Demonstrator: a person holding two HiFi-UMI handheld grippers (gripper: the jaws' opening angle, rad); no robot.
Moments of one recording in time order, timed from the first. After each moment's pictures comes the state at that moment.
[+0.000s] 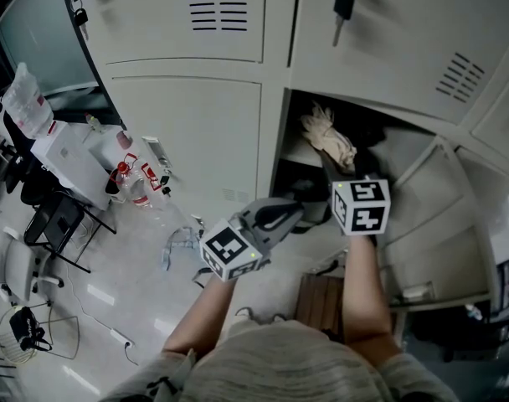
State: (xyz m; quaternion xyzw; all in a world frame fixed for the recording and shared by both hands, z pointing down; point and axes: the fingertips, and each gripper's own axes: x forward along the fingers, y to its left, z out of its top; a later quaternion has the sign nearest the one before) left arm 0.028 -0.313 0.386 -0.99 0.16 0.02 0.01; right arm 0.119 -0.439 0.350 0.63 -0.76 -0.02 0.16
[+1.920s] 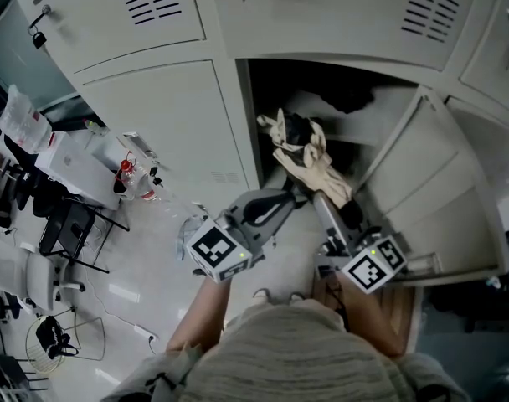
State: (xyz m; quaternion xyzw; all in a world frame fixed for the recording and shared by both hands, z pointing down) left arm 0.033 -0.279 0.388 -0.99 0.16 -0.01 0.01; right arm 0.100 -0.284 0.371 0.47 -0.84 0.16 -0.23
